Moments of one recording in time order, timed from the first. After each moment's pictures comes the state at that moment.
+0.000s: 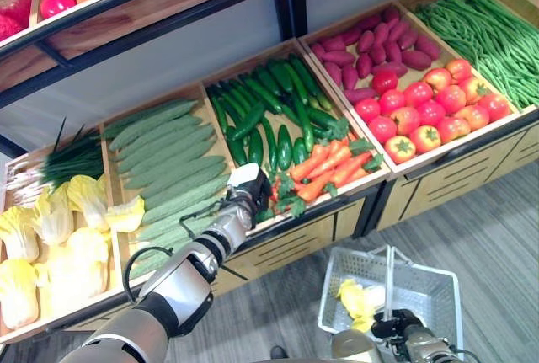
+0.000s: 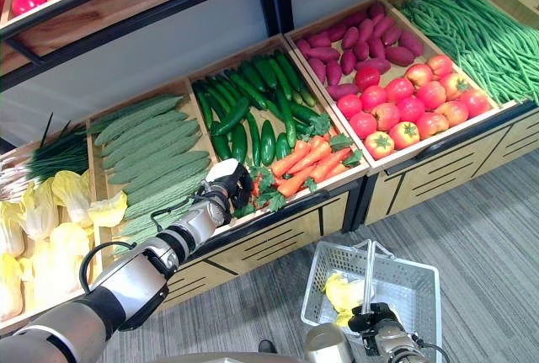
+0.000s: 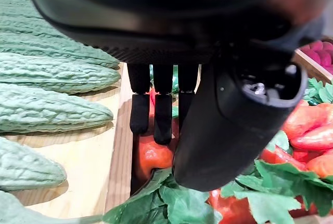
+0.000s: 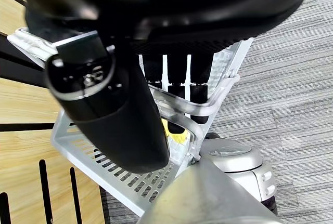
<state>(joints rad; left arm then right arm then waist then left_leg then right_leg) -0.79 0.14 -0.67 1.03 0.30 0.20 0.23 -0.11 -0.33 0.23 1.27 0.16 0.05 -0.13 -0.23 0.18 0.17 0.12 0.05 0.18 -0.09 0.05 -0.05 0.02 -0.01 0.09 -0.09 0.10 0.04</state>
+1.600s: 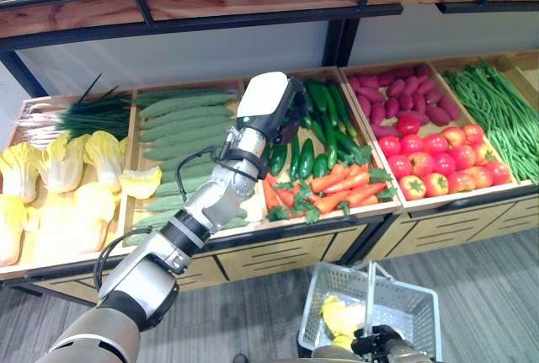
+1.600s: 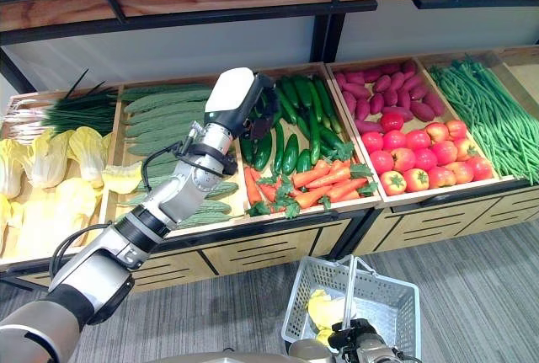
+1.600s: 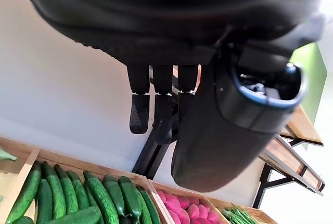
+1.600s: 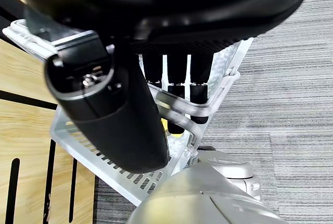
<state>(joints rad) -0.78 0.34 -0.61 0.30 0.47 0.16 0.30 -0.09 -0.23 0.25 1.31 0.15 0.06 -0.11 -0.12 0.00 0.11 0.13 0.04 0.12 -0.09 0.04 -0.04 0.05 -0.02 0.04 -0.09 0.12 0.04</state>
